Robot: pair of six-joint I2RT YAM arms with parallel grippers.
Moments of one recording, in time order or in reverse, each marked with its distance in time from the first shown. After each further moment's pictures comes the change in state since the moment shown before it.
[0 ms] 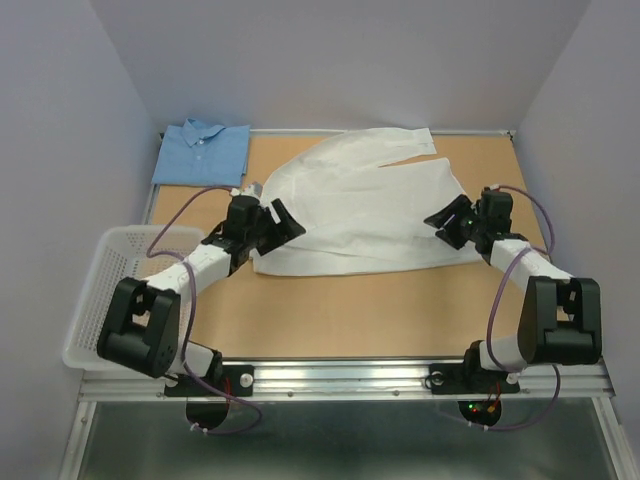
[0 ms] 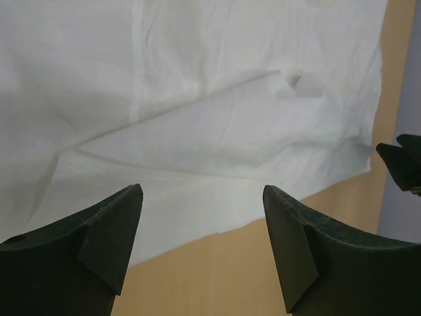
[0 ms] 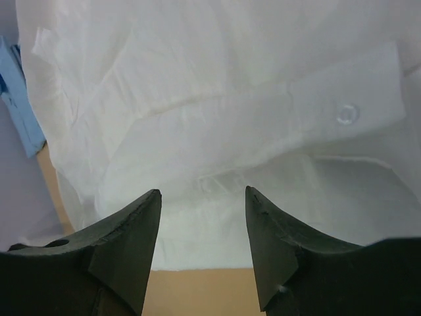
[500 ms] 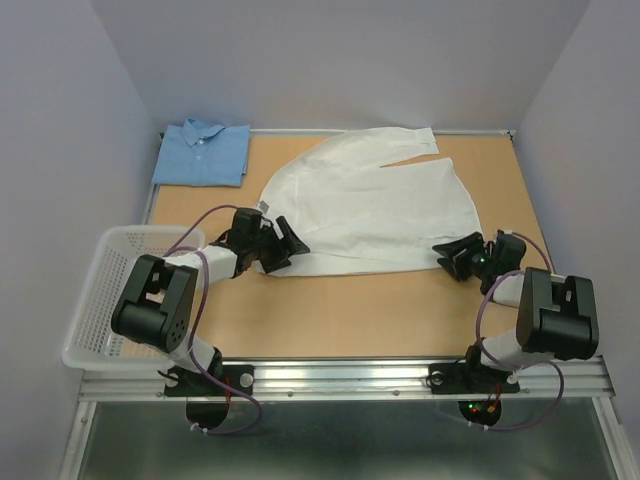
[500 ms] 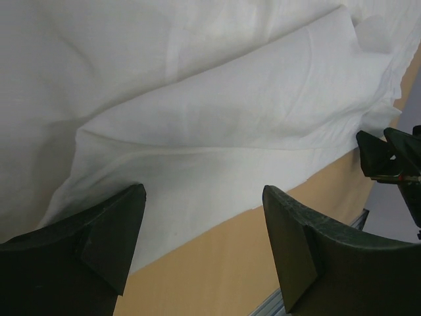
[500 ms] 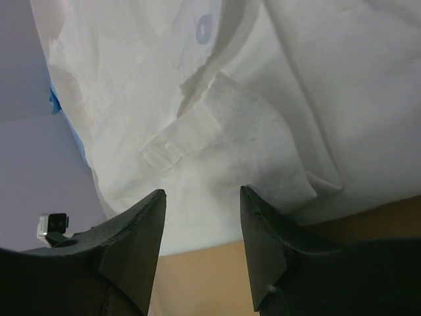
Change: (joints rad) left arm 0.022 0.193 -0.074 0.082 0.178 -0.038; right arm -0.178 0.069 -0.428 0.536 -0.196 0.193
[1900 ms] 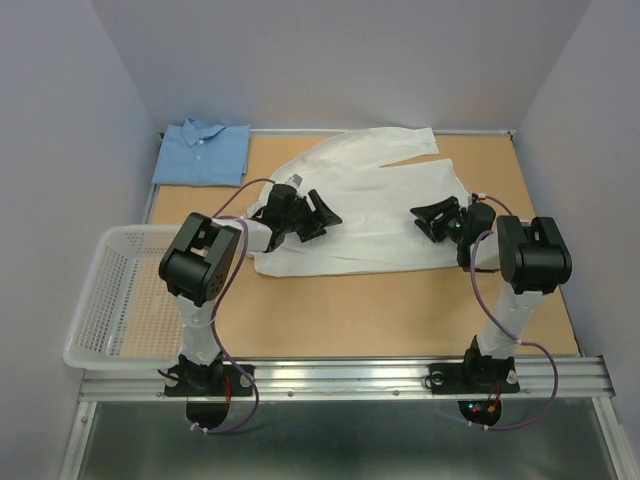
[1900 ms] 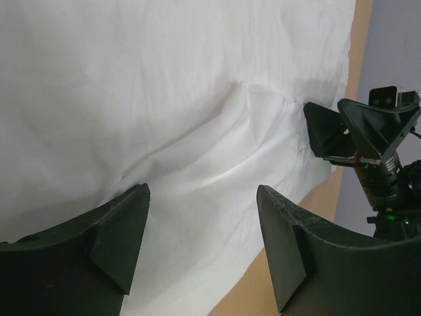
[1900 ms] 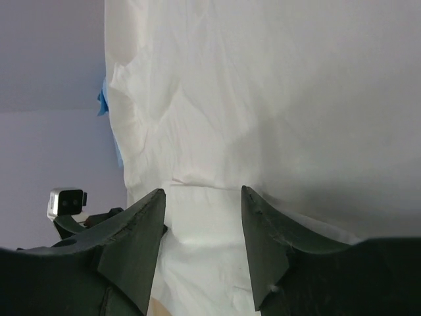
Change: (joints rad) left arm -0.135 0.389 0.340 0.269 0.002 -0.114; right arm 0.194 0.463 0.312 0.425 0.014 0.161
